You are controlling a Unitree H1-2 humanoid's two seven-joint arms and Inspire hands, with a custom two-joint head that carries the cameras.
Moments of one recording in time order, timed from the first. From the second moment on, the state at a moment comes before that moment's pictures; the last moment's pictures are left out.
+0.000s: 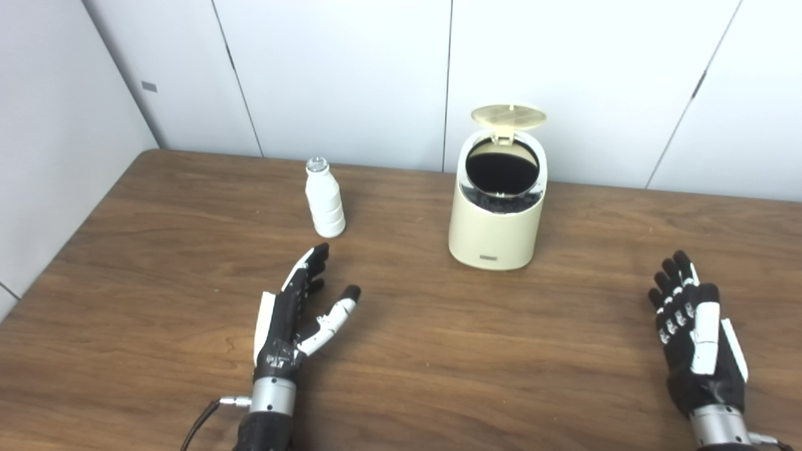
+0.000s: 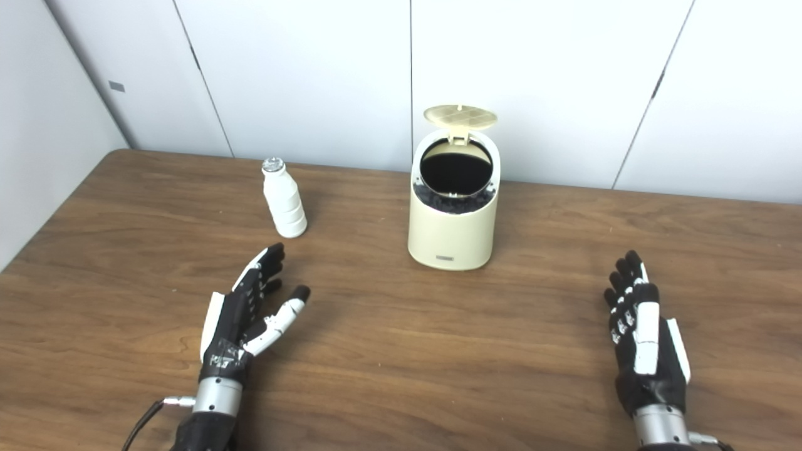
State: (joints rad) left arm 0.12 0.00 0.07 -0.22 0.24 0.02 0.11; right arm -0.02 -0.09 -0.14 -0.08 0.17 0.04 0.10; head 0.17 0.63
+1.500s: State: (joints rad) left arm -0.33 0.32 -0.06 0.11 0.73 0.34 0.11; right arm -0.02 -0.11 -0.11 -0.07 0.14 0.02 0.09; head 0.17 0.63
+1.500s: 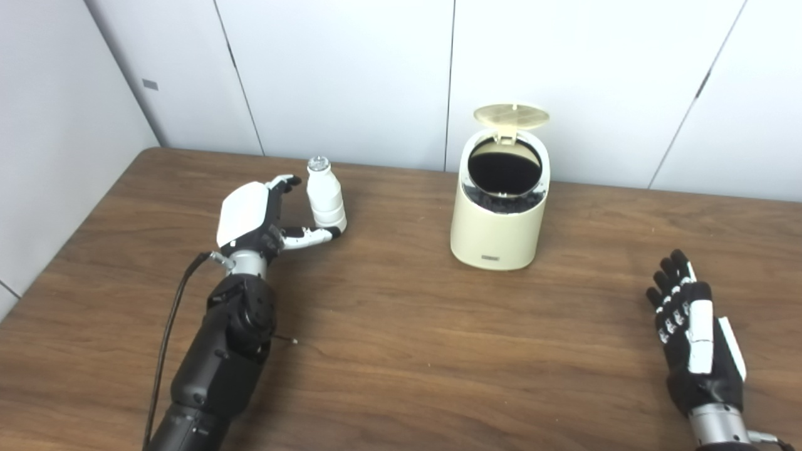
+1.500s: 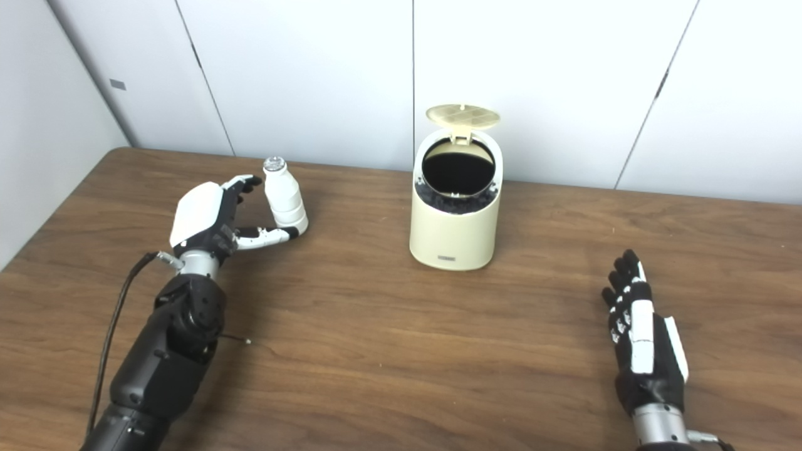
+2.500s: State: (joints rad) left arm -0.39 0.32 -0.08 0.19 0.65 0.30 0.11; right arm -0.02 -0.11 -0.10 -0.06 0.11 0.00 0.08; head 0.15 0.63
